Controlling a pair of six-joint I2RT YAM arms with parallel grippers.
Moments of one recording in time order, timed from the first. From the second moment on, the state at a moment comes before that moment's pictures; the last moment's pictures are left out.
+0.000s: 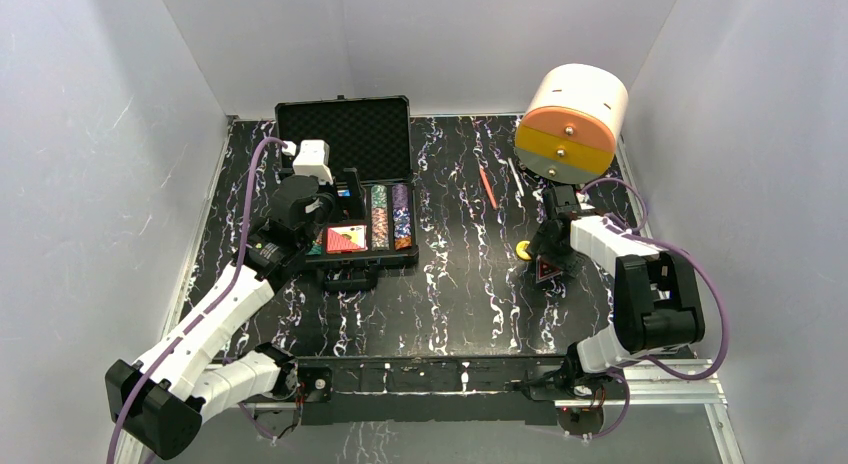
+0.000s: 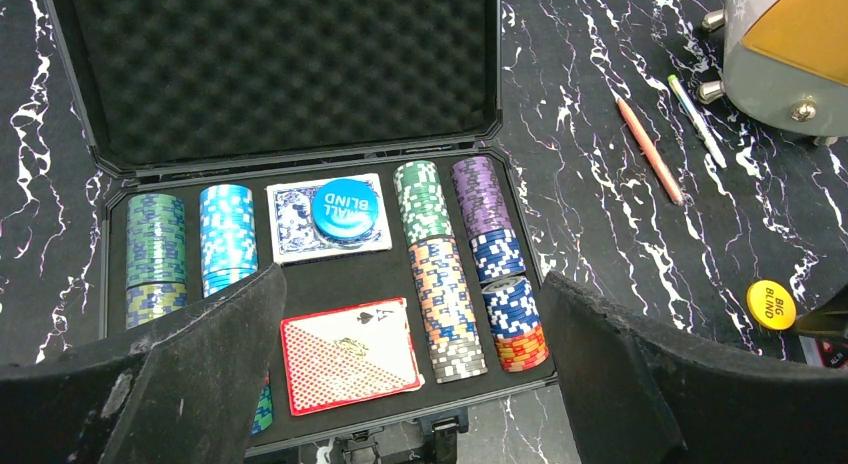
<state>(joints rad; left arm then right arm) -0.52 1.00 0.90 -0.24 -0.31 -0.25 0.17 1.49 0.79 -0.59 0.24 0.70</state>
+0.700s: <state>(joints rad) -0.52 1.01 0.90 -0.24 -0.31 -0.26 0.20 1.55 0.85 -0.55 0.23 0.64</state>
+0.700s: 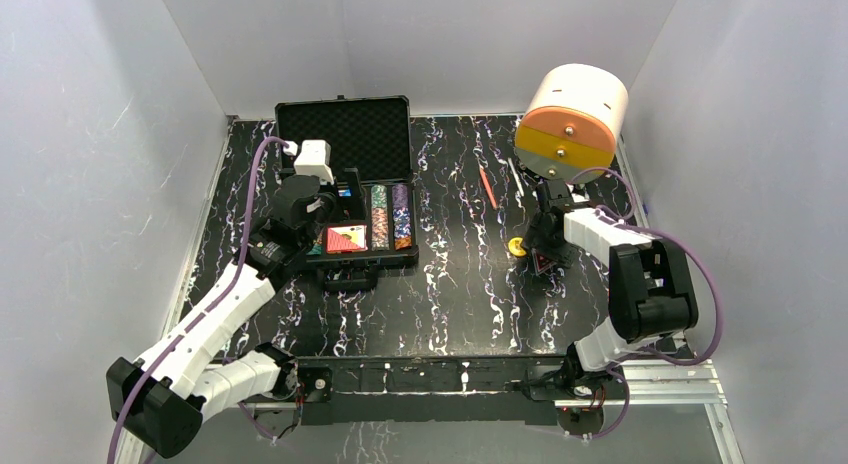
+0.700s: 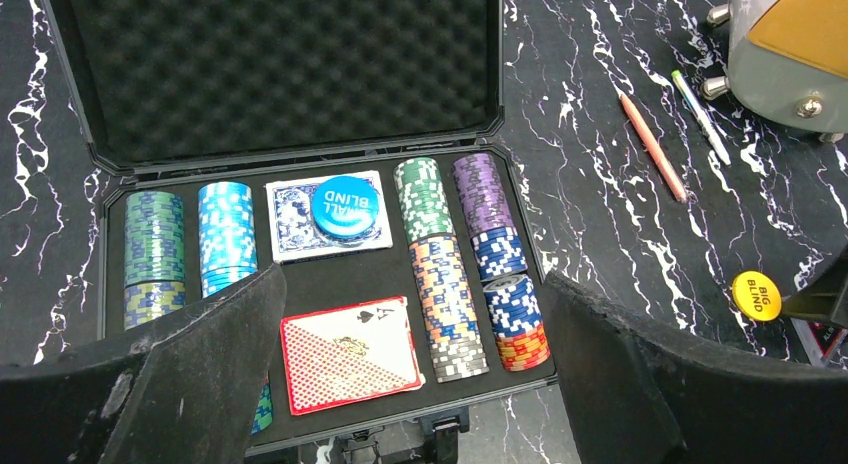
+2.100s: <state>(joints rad) -0.52 1.02 0.91 -0.24 -0.31 -0.25 0.23 1.64 0.94 -0.55 0.30 0.75</state>
